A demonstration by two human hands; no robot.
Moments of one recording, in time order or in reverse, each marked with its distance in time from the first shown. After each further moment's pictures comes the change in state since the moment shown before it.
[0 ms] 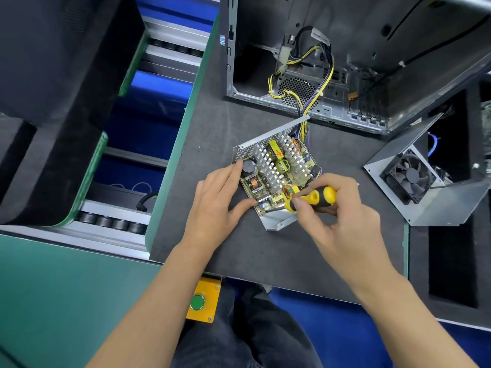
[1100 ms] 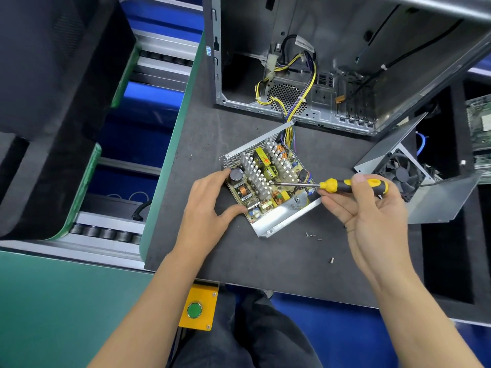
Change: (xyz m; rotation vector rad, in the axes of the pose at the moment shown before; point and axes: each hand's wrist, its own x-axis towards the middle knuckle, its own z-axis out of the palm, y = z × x) left_hand -0.001 0.002 -0.008 -0.226 0.022 -0.136; right_hand 0.012 0.025 -0.023 0.875 0.367 0.604
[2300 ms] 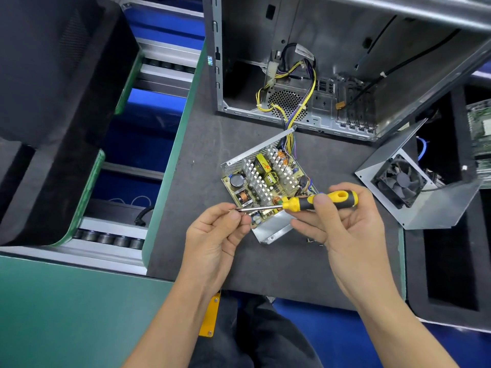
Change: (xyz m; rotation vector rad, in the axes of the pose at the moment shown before) left_hand -0.020 0.069 -0.014 -1.398 0.127 -0.720; right_hand -0.033 -0.001 0.029 -0.074 -0.155 0.017
